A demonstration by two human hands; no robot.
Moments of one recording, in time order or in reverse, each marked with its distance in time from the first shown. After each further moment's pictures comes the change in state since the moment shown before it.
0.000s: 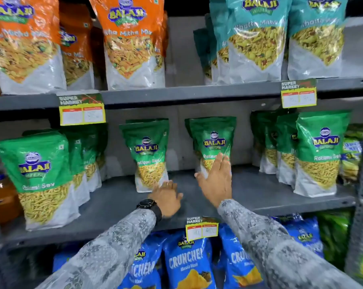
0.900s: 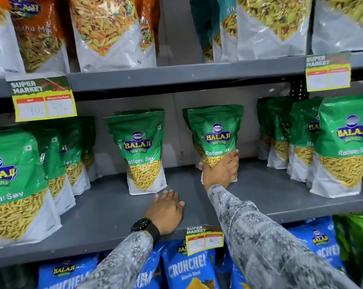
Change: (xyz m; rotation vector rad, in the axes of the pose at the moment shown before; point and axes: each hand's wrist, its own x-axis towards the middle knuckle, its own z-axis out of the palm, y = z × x) left_hand 0.024 -0.004 0.045 -0.157 -0.104 0.015; right_hand 0.067 0.023 0.078 0.089 0.254 0.377
